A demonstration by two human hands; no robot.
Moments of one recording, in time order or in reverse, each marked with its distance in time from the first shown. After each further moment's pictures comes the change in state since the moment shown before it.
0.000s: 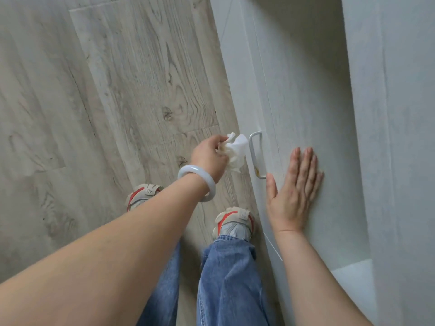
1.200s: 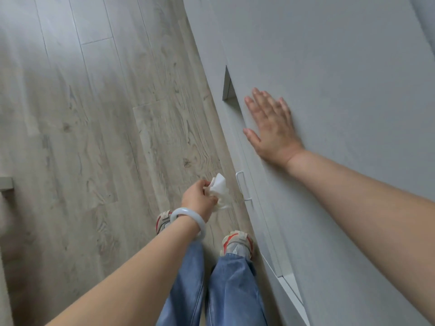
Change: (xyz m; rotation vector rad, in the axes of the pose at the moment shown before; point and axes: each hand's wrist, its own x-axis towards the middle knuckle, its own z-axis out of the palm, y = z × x) left_hand -0.160 0.096 -0.073 0.048 0.117 -0.103; right_hand 0.157 -0.062 -0.235 0.111 -0.082 -0.615
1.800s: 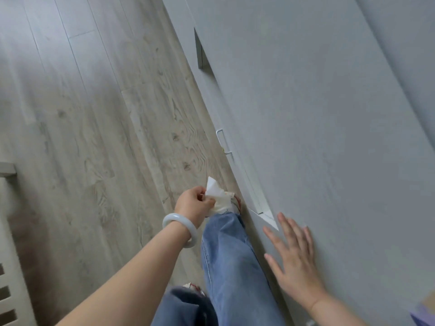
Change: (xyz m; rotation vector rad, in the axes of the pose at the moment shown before) left_hand -0.171 -0.071 0.043 -0.069 -0.102 0.028; right_hand -0.450 -0.070 0.020 0.102 -0.209 0.276
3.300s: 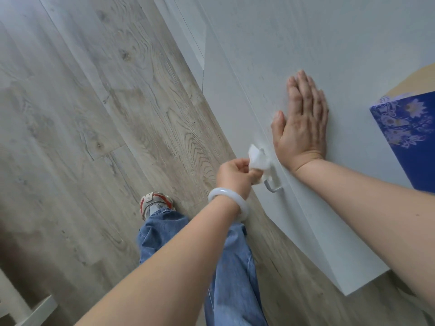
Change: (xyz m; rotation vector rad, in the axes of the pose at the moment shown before) left_hand -0.188 -0.213 0.317 -0.358 -0.242 -0.097; right_hand -0.153 0.108 0.091 -0.135 0.533 0.203
